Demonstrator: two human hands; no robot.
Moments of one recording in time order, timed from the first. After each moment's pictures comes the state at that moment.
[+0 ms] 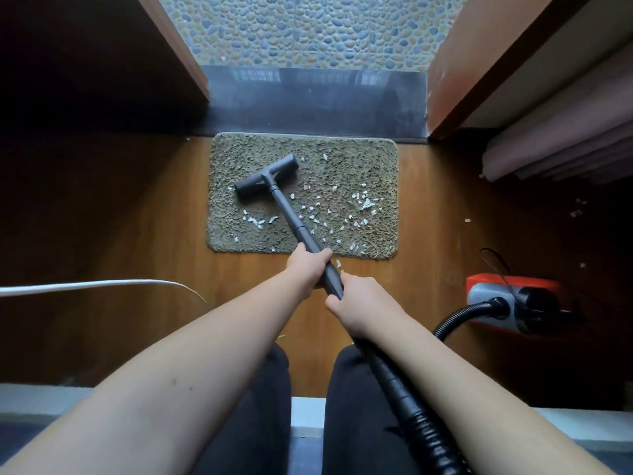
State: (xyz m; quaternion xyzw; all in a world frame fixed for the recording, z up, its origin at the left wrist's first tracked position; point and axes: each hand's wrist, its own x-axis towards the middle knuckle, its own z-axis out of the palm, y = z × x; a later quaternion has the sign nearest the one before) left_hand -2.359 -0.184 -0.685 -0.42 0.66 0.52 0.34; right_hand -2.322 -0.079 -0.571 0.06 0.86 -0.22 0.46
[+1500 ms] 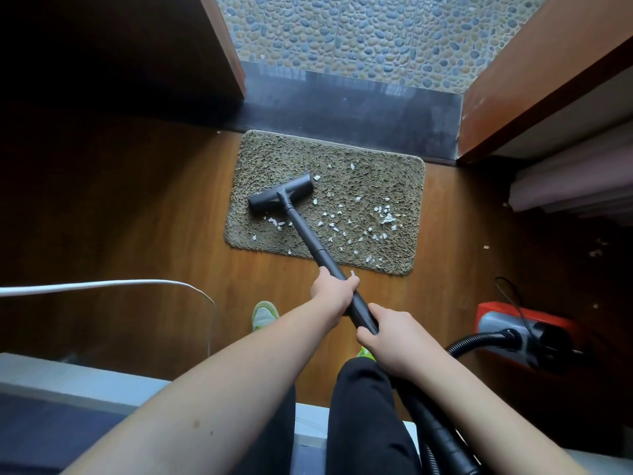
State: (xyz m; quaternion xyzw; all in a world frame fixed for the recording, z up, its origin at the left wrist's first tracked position) left_hand -2.340 -0.195 -0.668 -0.45 0.65 0.50 0.35; right_hand -2.317 -0.087 -0.558 0.04 0.84 -0.19 0.50
